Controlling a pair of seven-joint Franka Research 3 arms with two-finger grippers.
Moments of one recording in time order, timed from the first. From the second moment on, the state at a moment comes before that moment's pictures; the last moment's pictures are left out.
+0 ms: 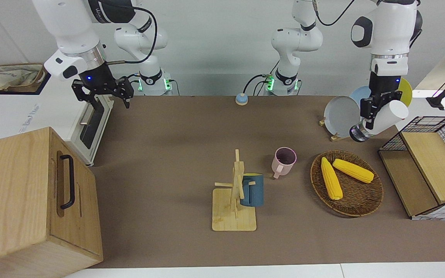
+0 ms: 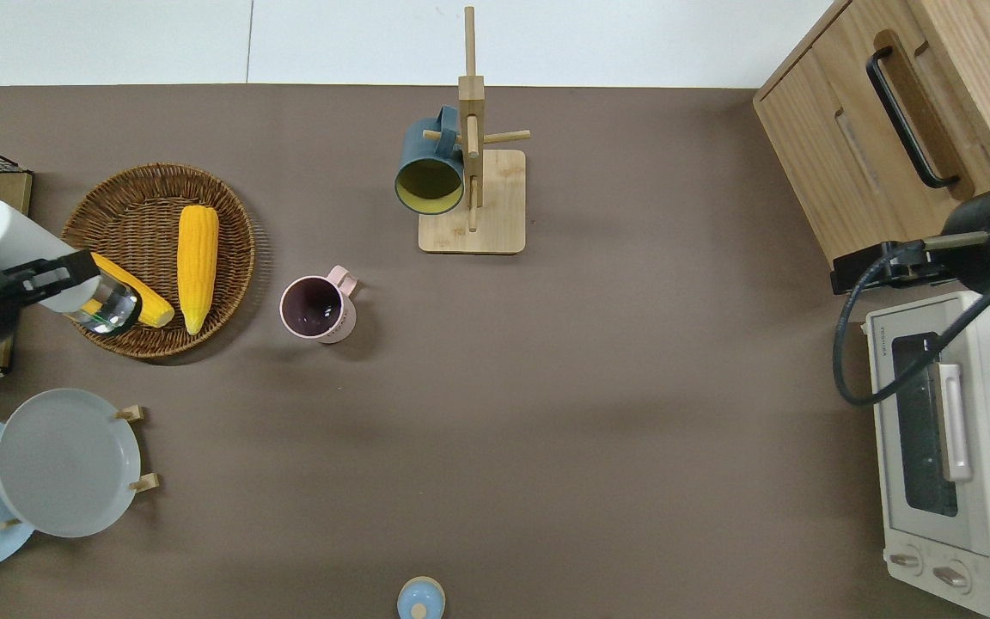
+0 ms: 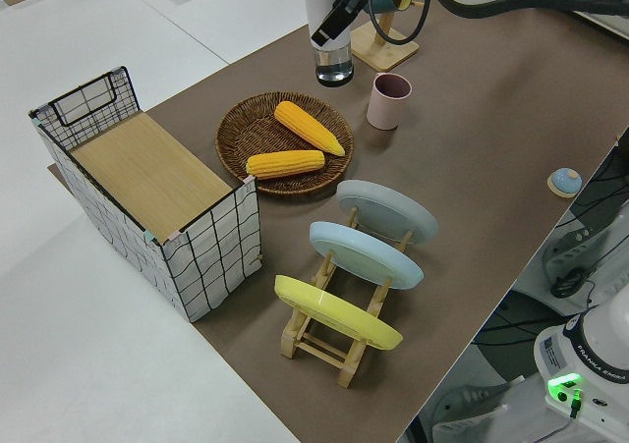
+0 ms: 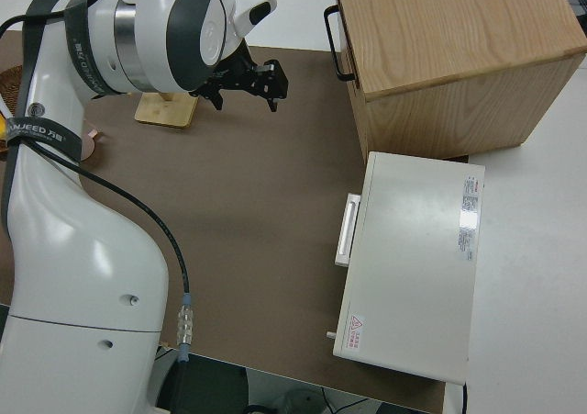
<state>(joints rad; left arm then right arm) -0.09 -0.14 0.16 -1.96 0.14 2.34 -0.33 0.01 0.09 0.04 -1.45 0.00 1.55 0.00</state>
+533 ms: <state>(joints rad) -0.01 -0.05 0.25 -1.80 0.04 2.34 -0.06 0.01 0.09 0.04 -1.45 0.00 1.55 0.00</state>
